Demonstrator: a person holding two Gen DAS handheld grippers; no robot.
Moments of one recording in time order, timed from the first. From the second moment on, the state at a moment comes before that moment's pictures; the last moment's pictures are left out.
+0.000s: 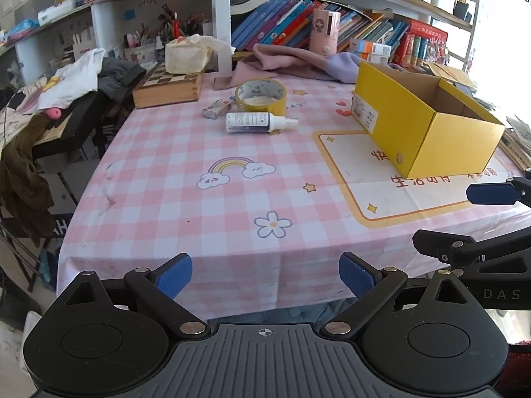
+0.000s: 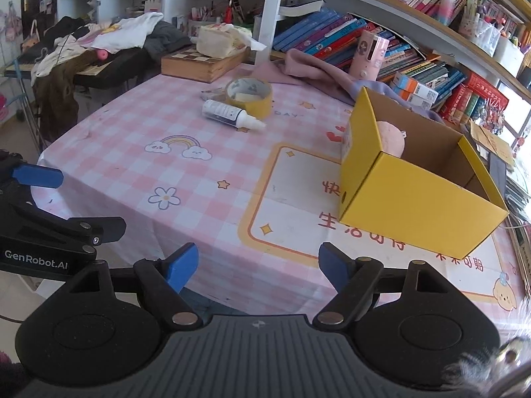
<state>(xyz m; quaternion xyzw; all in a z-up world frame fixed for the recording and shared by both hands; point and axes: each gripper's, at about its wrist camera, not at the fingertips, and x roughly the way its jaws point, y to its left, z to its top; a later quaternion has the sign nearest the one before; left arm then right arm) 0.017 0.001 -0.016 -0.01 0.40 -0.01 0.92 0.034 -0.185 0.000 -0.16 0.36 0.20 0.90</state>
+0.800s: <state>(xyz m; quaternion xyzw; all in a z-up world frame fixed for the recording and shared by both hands) 0.036 0.029 -0.020 -0.02 0.40 0.04 0.92 0.069 -0.151 -0.004 -0.17 0.36 0.25 0.88</state>
